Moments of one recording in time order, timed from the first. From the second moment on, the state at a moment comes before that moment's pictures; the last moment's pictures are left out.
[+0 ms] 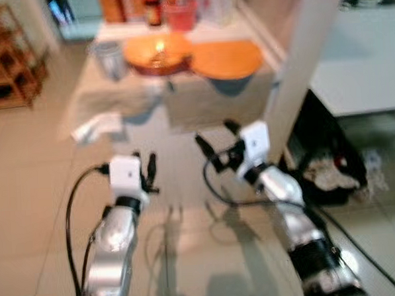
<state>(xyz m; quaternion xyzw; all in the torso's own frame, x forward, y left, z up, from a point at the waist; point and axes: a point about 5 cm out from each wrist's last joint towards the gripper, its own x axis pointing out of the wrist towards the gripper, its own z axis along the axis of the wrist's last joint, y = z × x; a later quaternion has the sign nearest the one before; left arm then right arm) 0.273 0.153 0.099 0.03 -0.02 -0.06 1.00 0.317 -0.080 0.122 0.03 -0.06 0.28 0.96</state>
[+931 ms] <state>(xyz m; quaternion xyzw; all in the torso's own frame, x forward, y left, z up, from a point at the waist) 0.277 0.128 0.192 0.02 -0.17 -0.15 0.97 0.324 -0.072 0.273 0.09 -0.25 0.28 0.92</state>
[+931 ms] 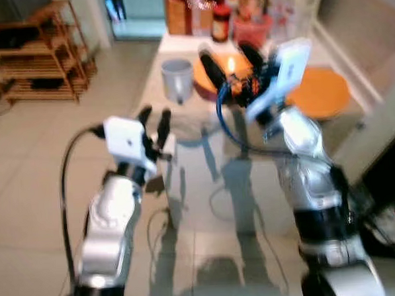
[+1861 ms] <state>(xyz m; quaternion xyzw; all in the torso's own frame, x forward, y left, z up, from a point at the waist) 0.266 0.113 0.226 0.03 -0.20 -0.24 0.95 0.375 -0.112 0.274 -0.14 -0.02 0.12 0.98</state>
